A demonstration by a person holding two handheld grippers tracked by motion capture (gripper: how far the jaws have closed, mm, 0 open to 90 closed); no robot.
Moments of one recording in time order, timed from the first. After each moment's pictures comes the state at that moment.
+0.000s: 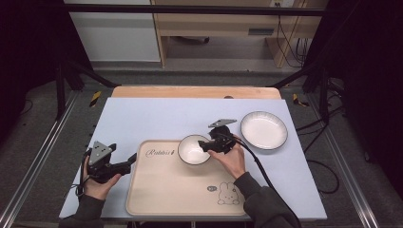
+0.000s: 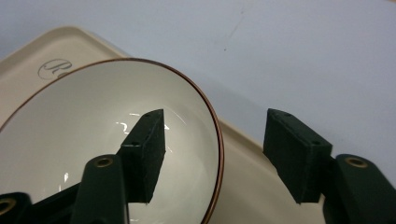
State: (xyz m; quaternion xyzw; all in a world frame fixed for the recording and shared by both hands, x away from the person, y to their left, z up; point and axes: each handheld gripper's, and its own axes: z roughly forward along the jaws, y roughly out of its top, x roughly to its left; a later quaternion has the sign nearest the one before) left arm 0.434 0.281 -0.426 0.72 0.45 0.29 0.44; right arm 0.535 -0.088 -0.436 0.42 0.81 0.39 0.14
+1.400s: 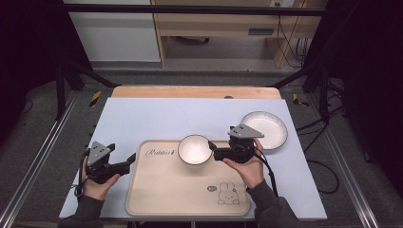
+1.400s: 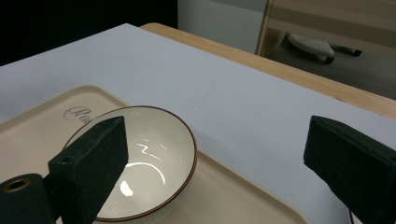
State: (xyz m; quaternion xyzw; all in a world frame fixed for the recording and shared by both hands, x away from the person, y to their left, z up) left arm 0.432 0.284 -0.426 0.72 0.45 0.29 0.44; right arm 0.475 -0.130 -0.396 0.38 0.75 0.48 0.26
